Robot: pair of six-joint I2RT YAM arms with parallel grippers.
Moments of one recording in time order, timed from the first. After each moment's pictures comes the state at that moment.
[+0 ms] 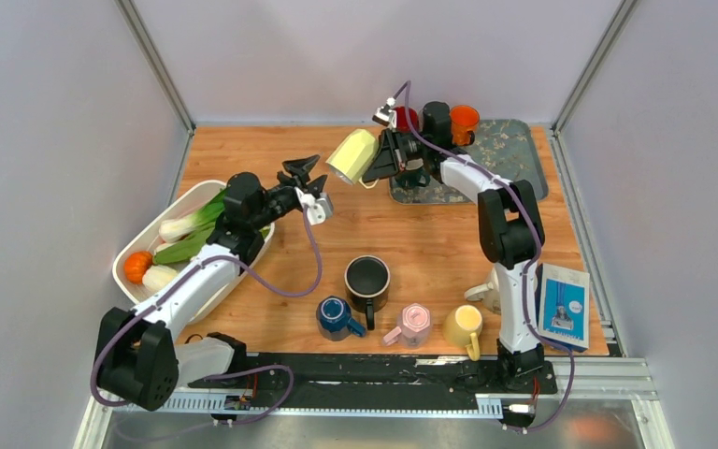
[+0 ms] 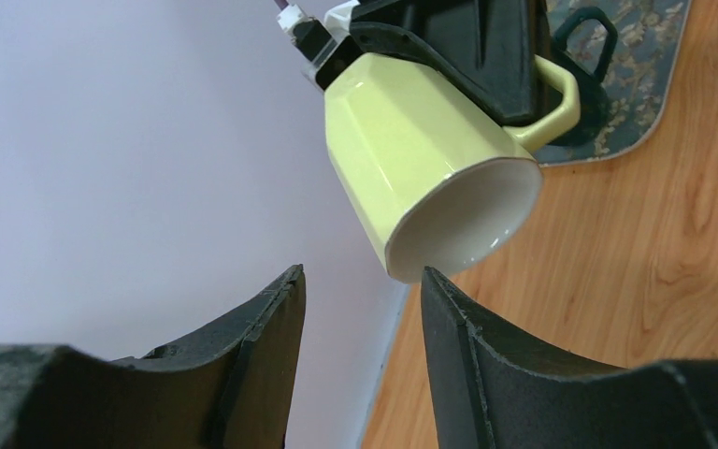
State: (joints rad) left arm -0.37 1.21 0.77 0.42 0.52 1.03; right arm 0.33 2.22 1.73 0.42 -1.53 0.96
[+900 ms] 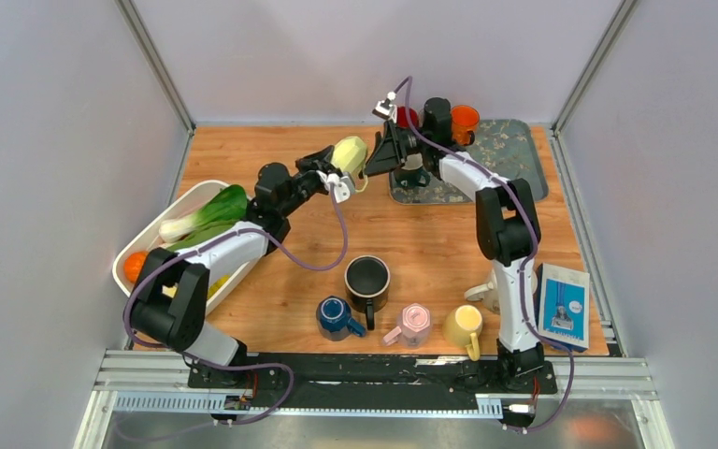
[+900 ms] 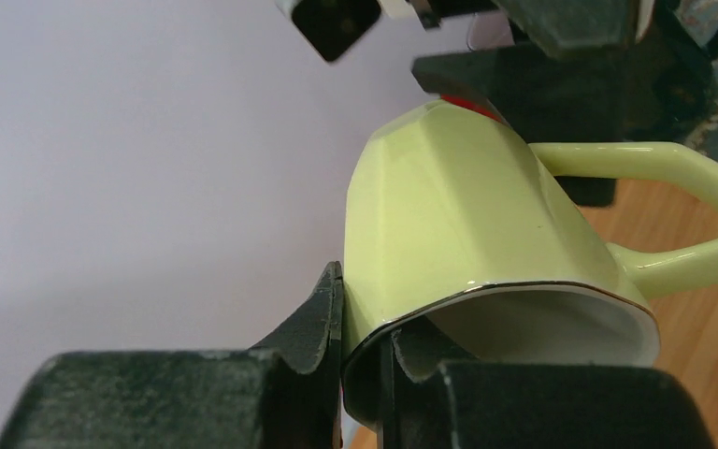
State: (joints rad) left arm -0.43 1.51 0.84 0.72 0.34 1.01; right arm 0.32 2.27 1.79 0.50 -1.54 1.01
